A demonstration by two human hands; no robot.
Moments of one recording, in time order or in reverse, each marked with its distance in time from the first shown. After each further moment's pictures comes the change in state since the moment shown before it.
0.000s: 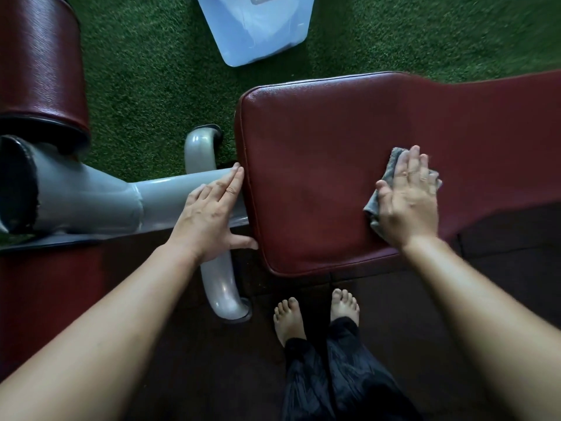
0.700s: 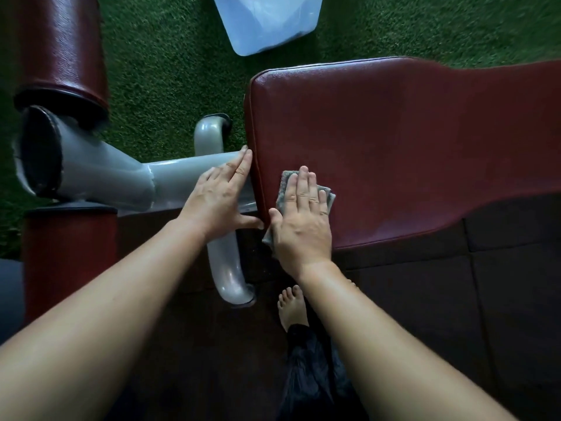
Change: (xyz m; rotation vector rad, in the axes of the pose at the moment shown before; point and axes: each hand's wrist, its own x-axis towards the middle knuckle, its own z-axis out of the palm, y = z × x) left_hand -0.002 0.002 0.000 0.020 0.023 0.028; right_hand -0.099 -0.150 0.052 0.127 -0.091 -0.258
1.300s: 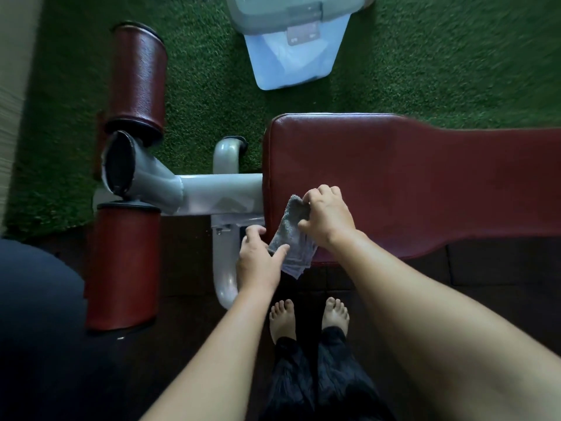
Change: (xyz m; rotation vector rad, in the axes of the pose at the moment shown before) left_hand -0.068 0.124 0.019 -0.705 0.217 -0.761; right_hand 0.052 0.024 -0.092 -0.025 -0.270 -0.052
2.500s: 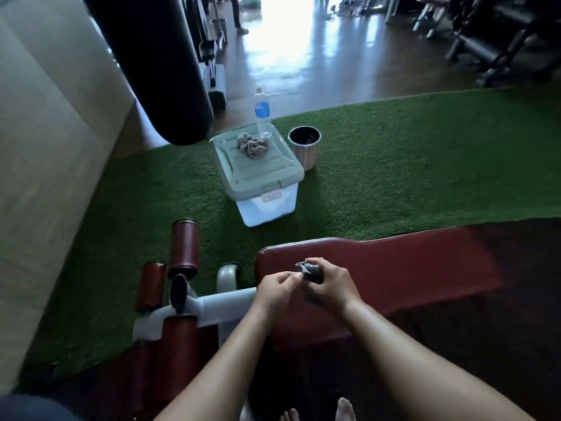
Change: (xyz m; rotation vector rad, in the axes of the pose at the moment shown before) left_hand -0.094 0.200 -0.164 -0.449 -0.402 0.206; right_hand -0.164 -0.049 -0.212 0.585 0.264 0.069
